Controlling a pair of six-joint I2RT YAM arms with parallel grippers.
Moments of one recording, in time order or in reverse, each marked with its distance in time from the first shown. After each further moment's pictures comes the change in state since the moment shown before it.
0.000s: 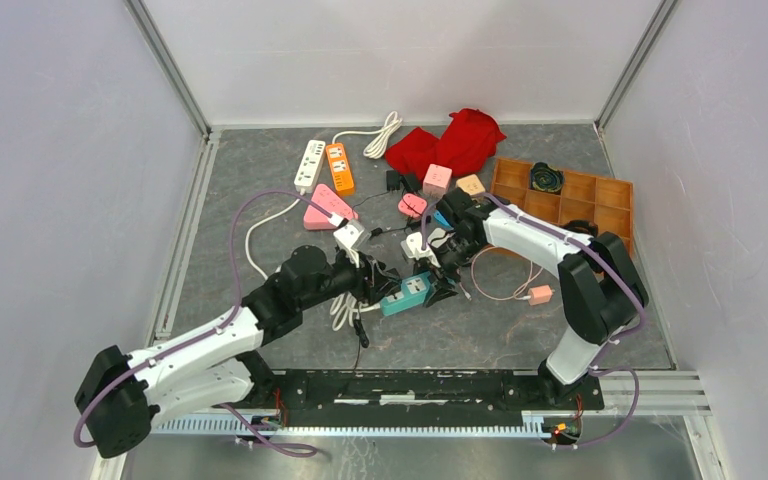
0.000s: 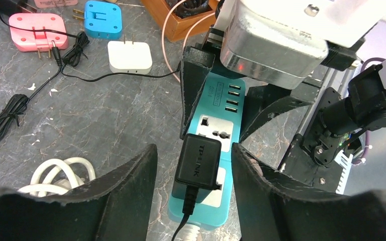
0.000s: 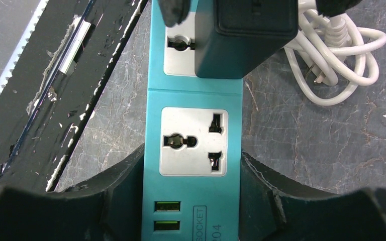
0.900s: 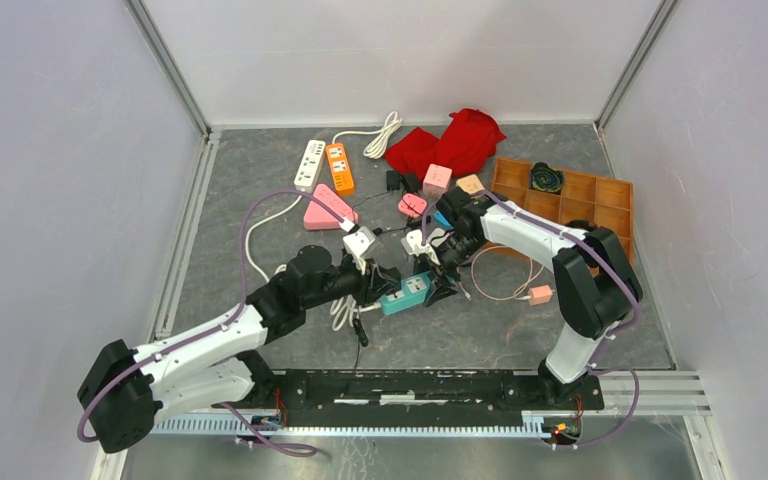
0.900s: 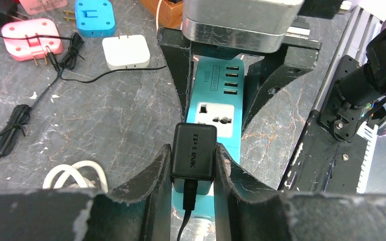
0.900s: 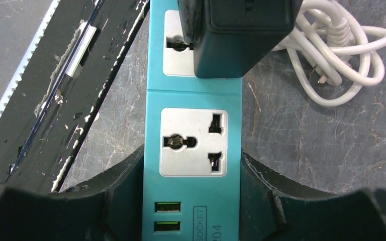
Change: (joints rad) left arm 0.000 0.043 0.000 -0.005 0.047 0.128; right arm -0.013 0.037 0.026 -0.045 -0.018 -0.019
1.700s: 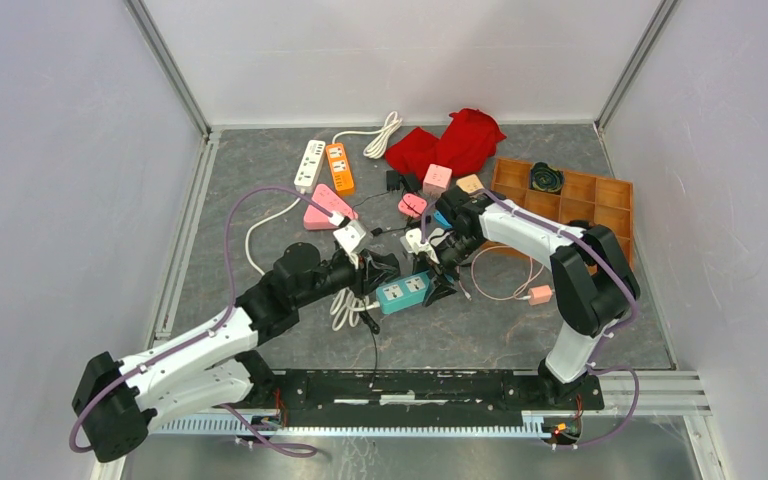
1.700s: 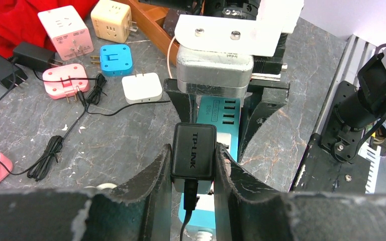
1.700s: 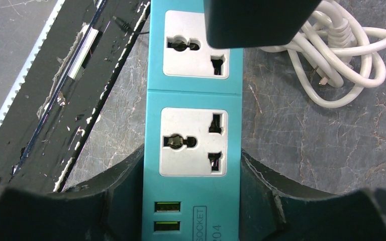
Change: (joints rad) left arm 0.001 -0.071 0.041 -0.002 -0.031 0.051; right arm 0.000 0.017 0.016 -0.014 -0.017 -0.003
